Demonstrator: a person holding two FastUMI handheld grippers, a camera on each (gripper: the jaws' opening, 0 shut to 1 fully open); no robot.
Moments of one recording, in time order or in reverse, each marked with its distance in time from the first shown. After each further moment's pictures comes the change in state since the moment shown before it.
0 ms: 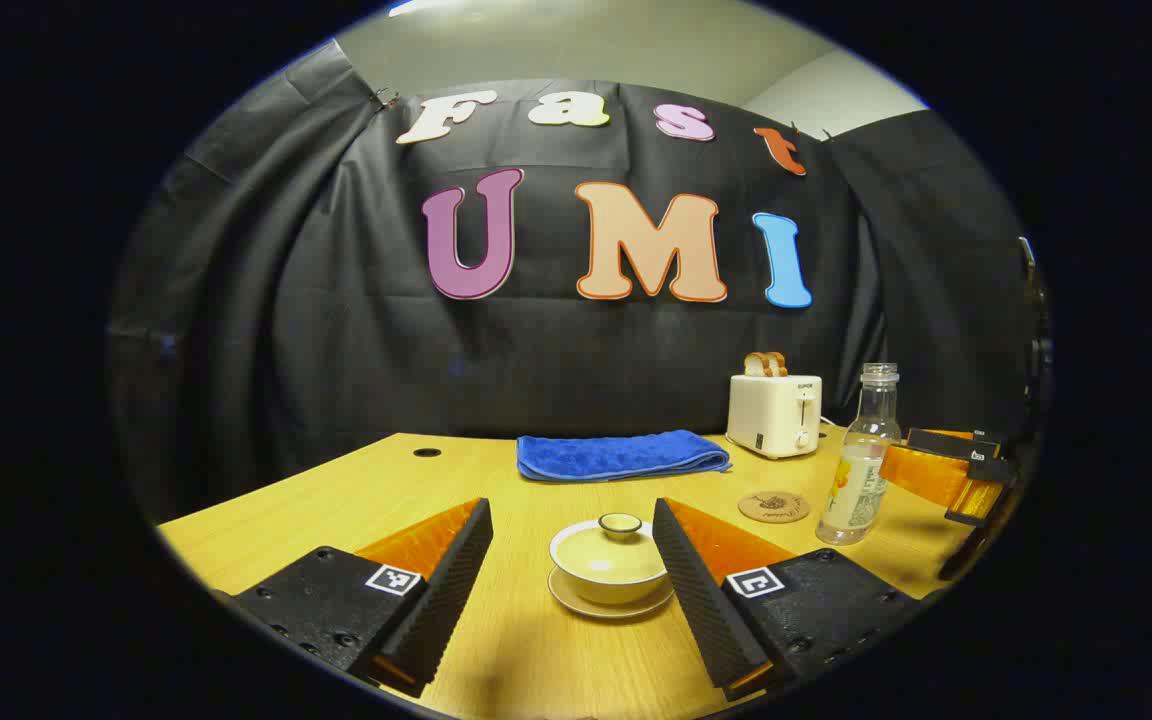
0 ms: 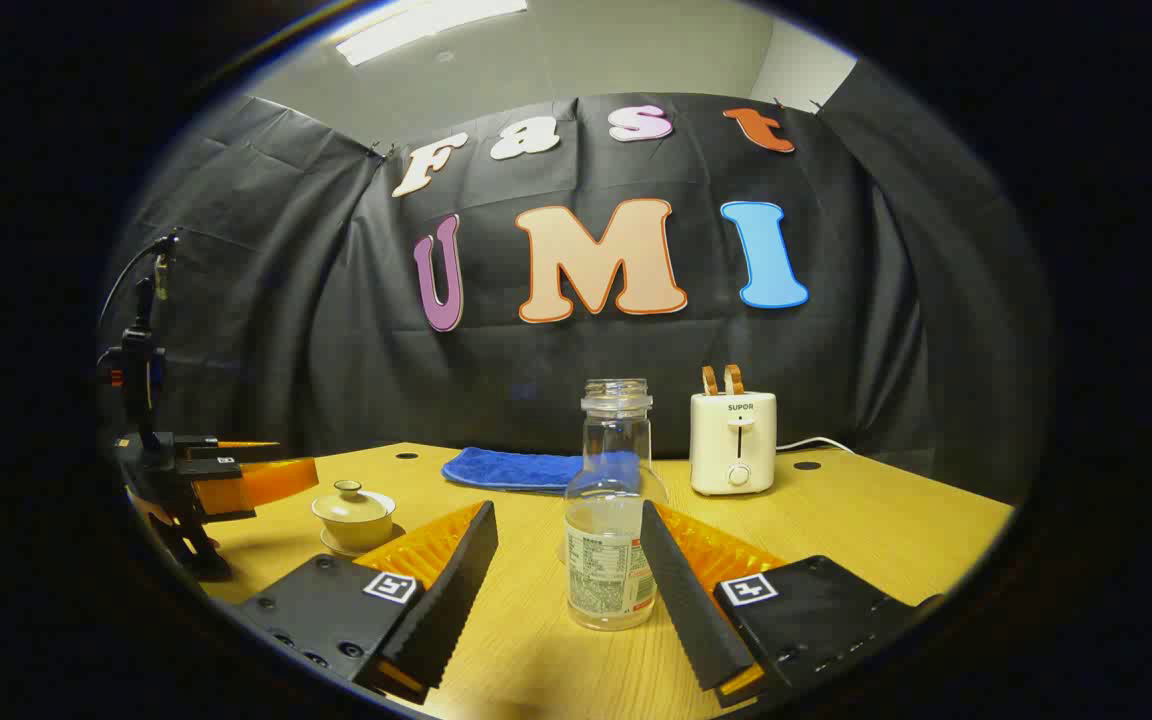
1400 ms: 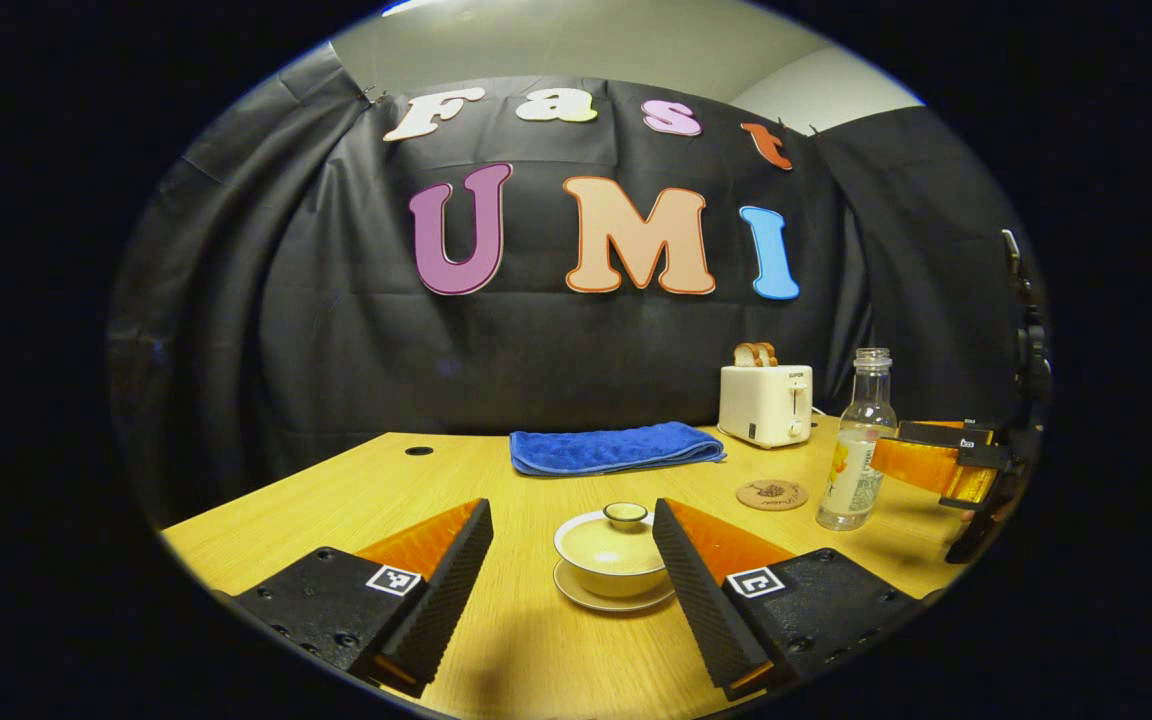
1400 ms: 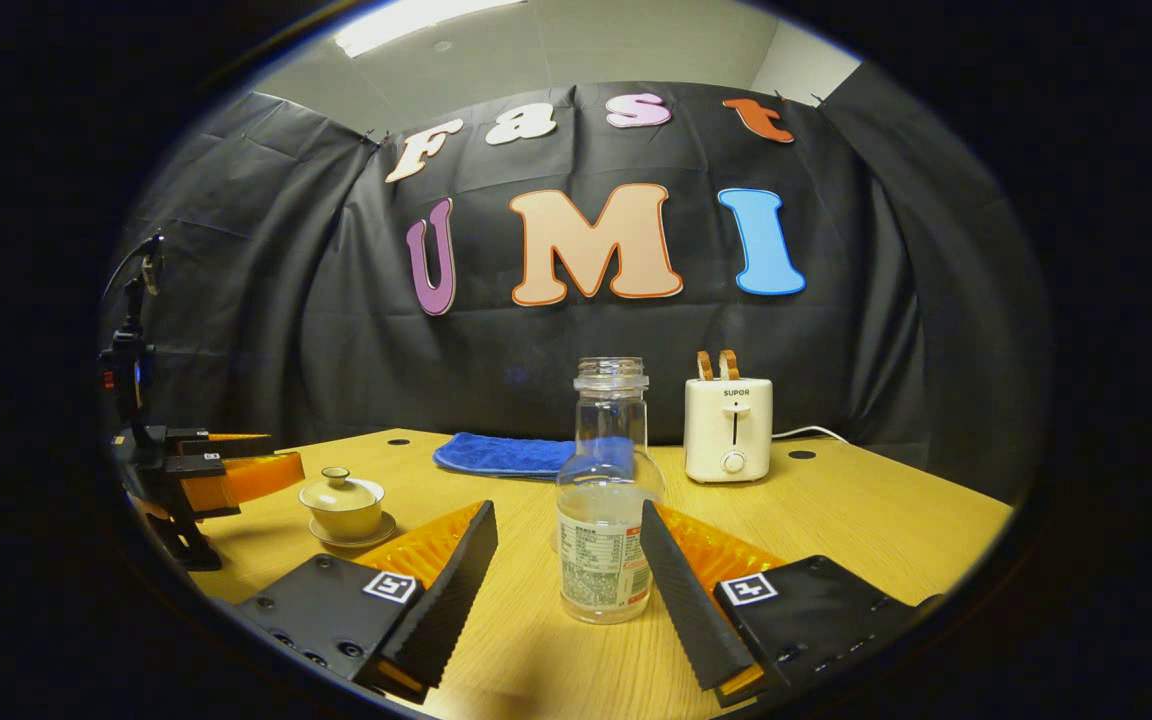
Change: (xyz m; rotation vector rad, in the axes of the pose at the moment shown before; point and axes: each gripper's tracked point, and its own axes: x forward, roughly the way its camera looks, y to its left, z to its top) left arm -0.002 0.004 -0.006 0.024 0.003 -0.046; right arm 0.003 -0.001 -0.009 -0.002 0.041 -0.020
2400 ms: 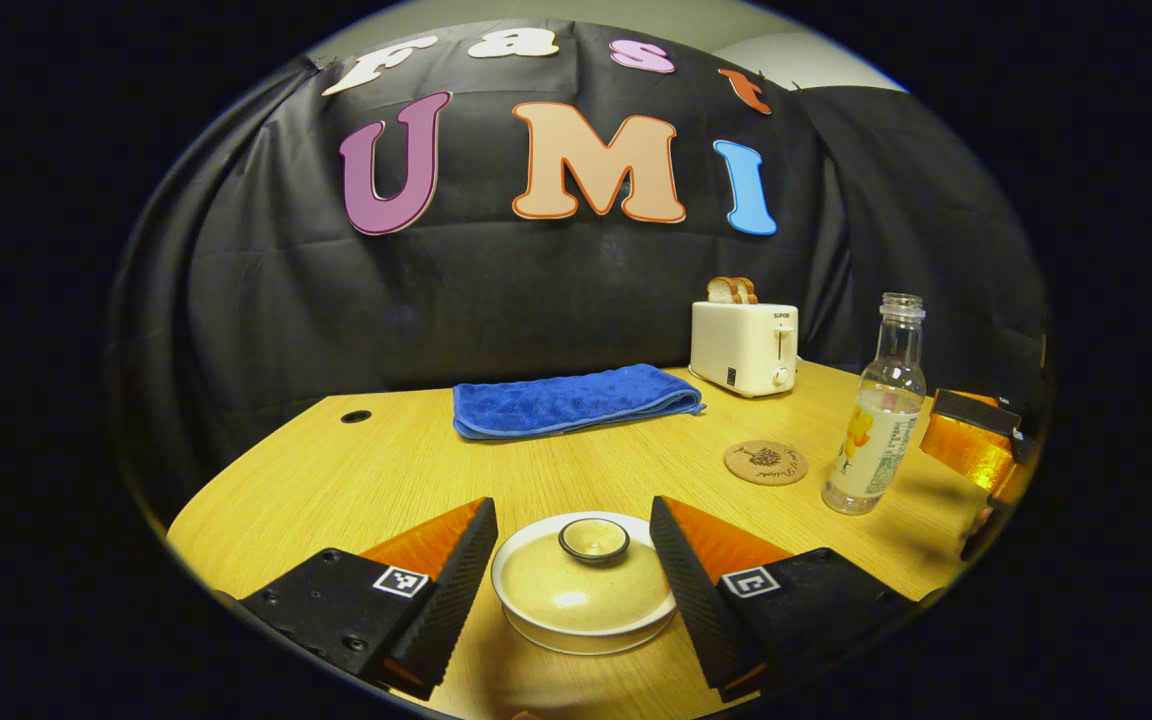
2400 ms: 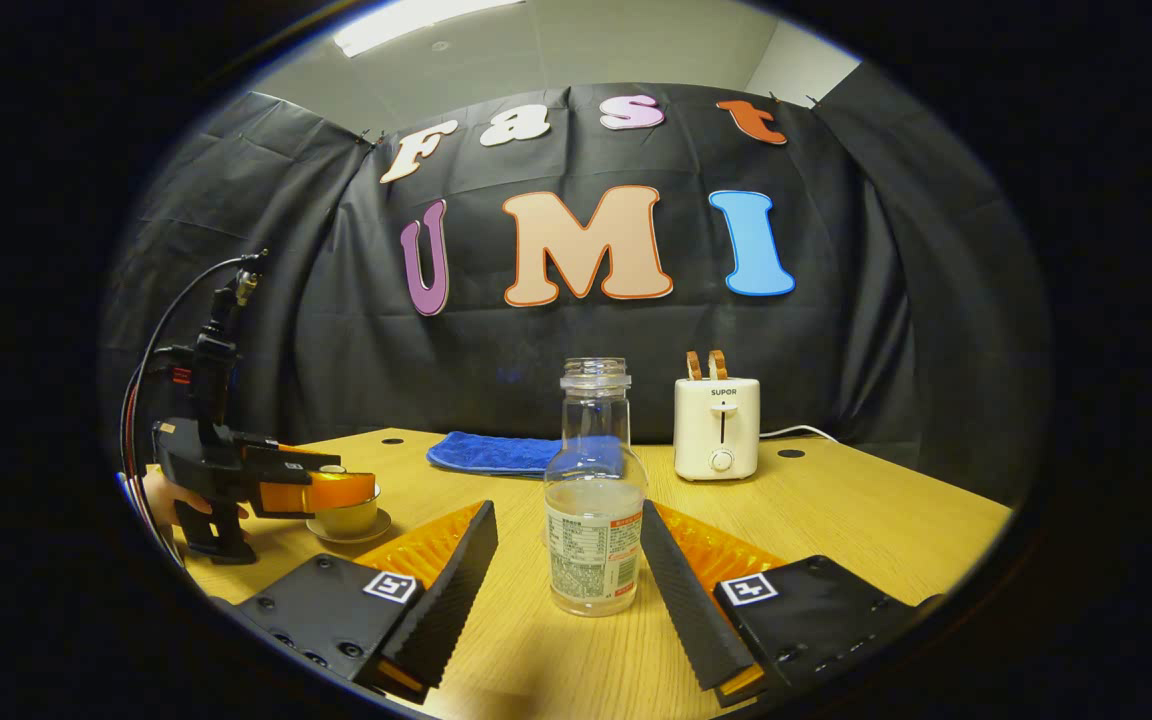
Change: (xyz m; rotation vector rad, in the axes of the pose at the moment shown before) left arm 0.068 -0.031 -0.033 0.038 0.214 -0.134; right arm -0.010 -0.009 0.000 -0.001 -0.002 -0.025
